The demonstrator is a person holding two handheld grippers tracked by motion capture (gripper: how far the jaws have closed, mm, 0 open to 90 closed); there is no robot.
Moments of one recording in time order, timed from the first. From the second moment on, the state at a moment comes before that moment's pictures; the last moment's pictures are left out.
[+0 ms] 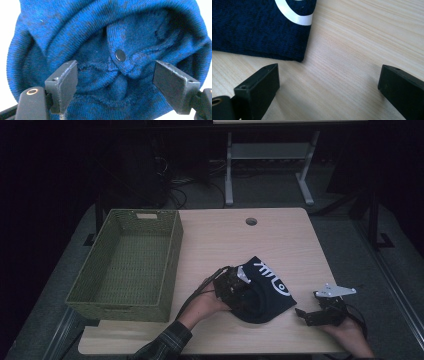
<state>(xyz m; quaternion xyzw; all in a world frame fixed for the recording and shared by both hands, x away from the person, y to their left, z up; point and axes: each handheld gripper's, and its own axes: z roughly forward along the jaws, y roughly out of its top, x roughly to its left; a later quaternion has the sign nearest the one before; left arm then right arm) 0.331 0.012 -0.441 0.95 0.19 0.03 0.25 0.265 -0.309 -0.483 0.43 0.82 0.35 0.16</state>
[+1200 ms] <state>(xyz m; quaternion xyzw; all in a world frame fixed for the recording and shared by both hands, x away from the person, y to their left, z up) 0.338 0.020 -0.433 0.94 0.19 0.00 0.27 0.265 -0.309 -0.483 0.43 0.82 0.35 0.16</state>
